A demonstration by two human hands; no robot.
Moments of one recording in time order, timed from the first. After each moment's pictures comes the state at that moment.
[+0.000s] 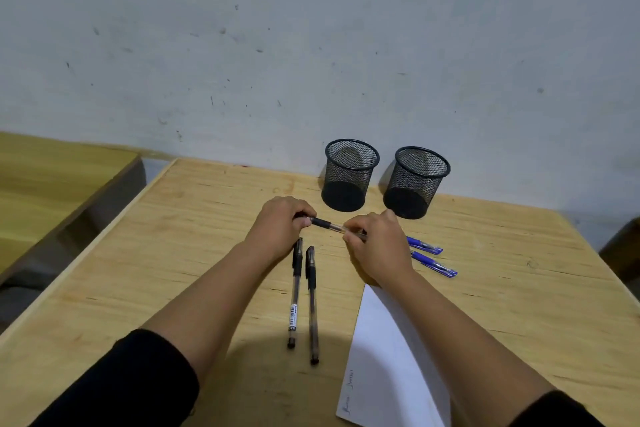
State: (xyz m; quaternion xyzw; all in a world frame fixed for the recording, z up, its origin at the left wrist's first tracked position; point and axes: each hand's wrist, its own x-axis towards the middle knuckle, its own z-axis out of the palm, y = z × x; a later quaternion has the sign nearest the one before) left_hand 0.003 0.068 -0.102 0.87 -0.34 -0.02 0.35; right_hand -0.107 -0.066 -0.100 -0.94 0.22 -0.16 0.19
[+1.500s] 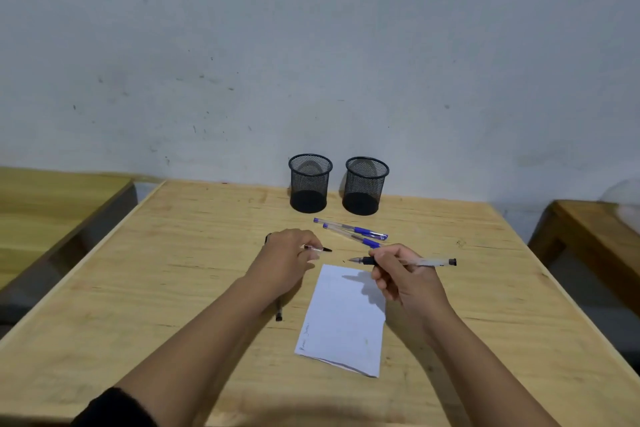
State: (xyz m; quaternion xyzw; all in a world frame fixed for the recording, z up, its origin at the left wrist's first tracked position) left_hand -0.116 0.074 -0.075 0.86 -0.38 -0.04 0.34; right_hand -0.271 -0.056 -0.056 -0.64 0.24 -0.22 0.70
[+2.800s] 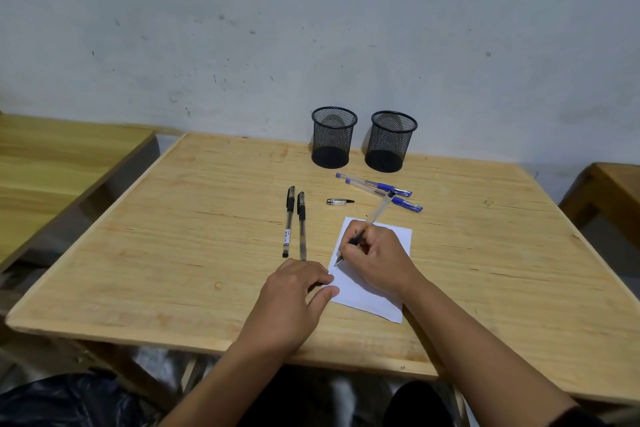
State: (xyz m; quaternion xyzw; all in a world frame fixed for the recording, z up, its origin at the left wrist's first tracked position) left_hand -0.207 0.147 -0.122 0.84 -0.38 0.04 0.38; right_hand -0.242 -0.016 -0.095 -0.85 0.11 -0.12 0.50
